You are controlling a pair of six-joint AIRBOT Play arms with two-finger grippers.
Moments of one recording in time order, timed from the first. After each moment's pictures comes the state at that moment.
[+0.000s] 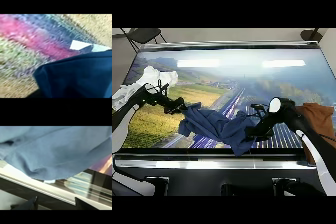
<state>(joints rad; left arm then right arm) 0.05 -1.77 1.40 1.09 -1.16 -1.62 0.30 -1.30 1.02 -1.19 1.48 1.61</state>
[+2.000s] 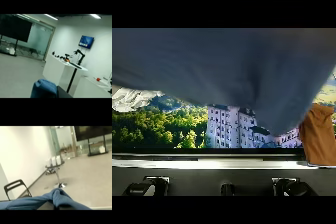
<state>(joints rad) 0.02 -0.63 1.72 1.08 -0.82 -1.64 0.36 -0.70 1.78 -1.79 0.86 1.93</state>
